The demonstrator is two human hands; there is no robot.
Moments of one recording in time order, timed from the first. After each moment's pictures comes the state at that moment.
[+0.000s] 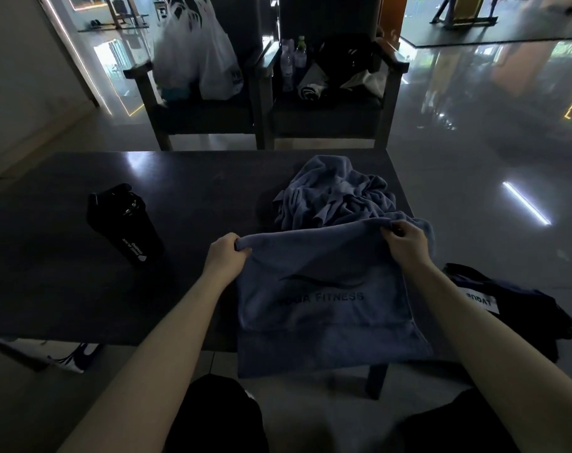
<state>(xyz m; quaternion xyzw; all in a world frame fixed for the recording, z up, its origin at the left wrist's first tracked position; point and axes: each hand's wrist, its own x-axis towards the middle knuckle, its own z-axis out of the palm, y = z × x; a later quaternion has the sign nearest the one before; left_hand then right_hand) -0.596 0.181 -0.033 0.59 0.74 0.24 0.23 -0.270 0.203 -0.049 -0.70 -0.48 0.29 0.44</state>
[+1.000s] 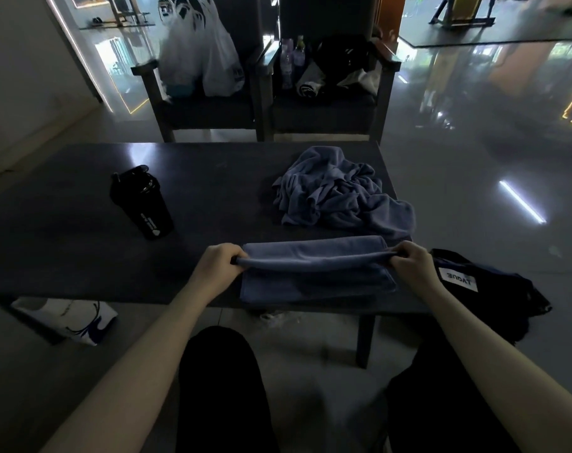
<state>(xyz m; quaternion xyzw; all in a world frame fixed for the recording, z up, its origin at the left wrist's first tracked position) -0.605 0.072 -0.016 0.70 0.65 0.24 0.18 -0.244 0.089 -0.047 -0.69 -0.56 0.28 0.37</state>
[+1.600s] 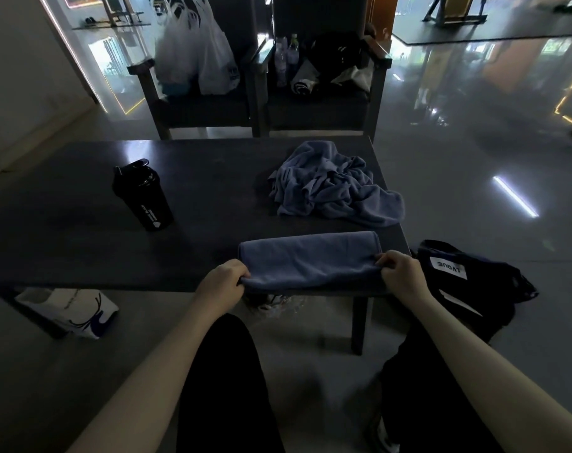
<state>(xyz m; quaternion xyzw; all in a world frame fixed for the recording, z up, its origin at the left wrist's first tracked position) -0.598 0.030 -0.049 0.75 0.64 0.13 0.14 -0.247 0.047 -0.071 -0.70 -0.60 0.22 0.32</state>
